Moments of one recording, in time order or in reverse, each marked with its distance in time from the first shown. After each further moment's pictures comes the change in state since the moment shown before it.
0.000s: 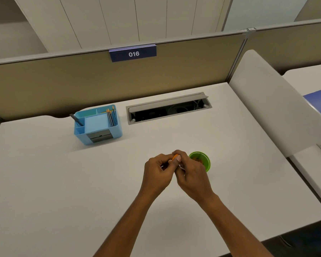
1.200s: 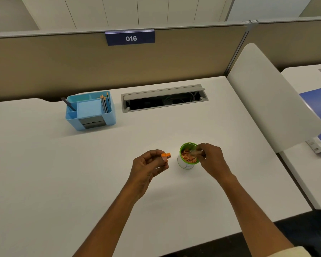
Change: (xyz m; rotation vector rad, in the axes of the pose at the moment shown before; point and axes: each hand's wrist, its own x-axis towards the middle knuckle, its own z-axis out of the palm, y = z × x) left_hand -0.018 -0.020 -0.005 -0.675 -0.045 -0.436; right_hand 0.010 0.104 -0.054 -0.244 -0.159 0.266
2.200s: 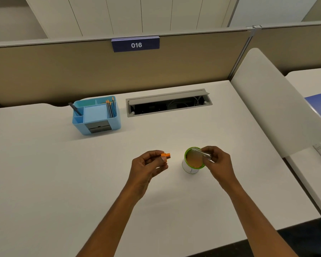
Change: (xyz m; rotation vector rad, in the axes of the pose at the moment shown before) left_hand -0.001 0.018 -0.009 0.033 0.054 0.054; right_hand -0.018 -0.017 -0.005 0.688 0.106 0.264
